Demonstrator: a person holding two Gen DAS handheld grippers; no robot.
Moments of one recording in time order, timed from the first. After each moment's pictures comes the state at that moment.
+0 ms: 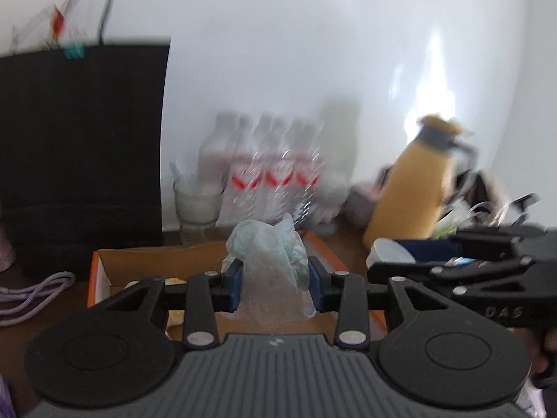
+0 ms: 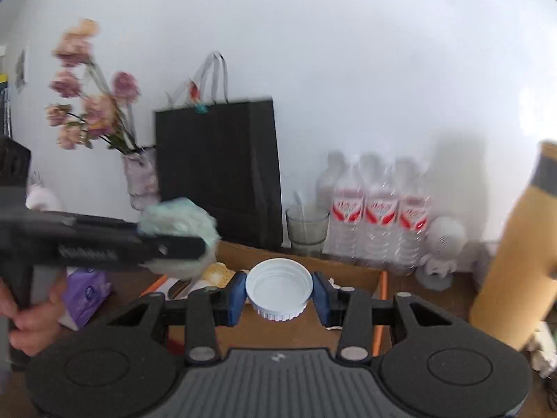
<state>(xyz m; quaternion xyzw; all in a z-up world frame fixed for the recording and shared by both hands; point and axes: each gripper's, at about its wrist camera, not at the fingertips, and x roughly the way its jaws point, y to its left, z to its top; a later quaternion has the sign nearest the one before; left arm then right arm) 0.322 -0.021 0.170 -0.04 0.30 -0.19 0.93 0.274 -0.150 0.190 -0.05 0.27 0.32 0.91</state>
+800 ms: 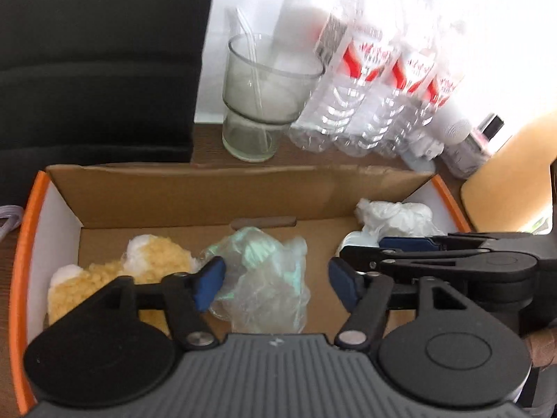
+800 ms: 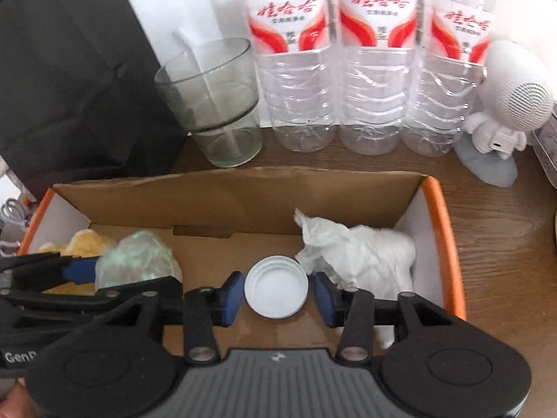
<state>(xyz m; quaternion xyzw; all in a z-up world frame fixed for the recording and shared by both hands) 0.465 -0.008 0.063 -0.09 0.47 -0.14 0.87 0.460 -0.078 0.052 -0.01 0.50 0.20 0.84</state>
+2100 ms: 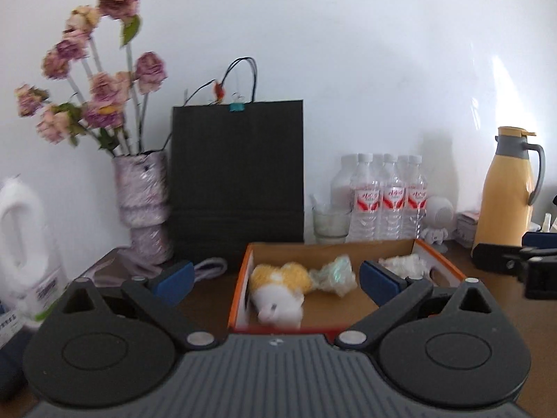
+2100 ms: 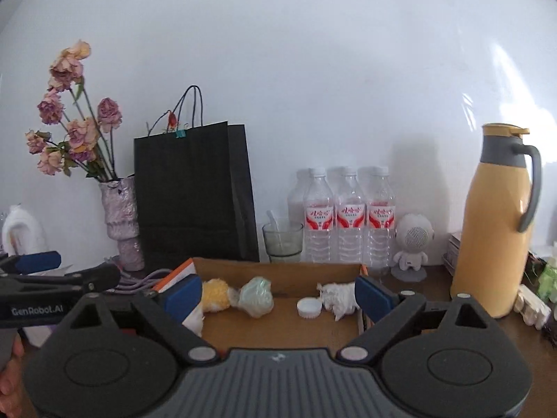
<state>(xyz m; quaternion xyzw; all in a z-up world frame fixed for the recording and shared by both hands) 0.123 0.001 0.125 0.01 0.13 0.04 0.99 0.156 -0.163 0.135 0.01 0.15 0.24 0.96</state>
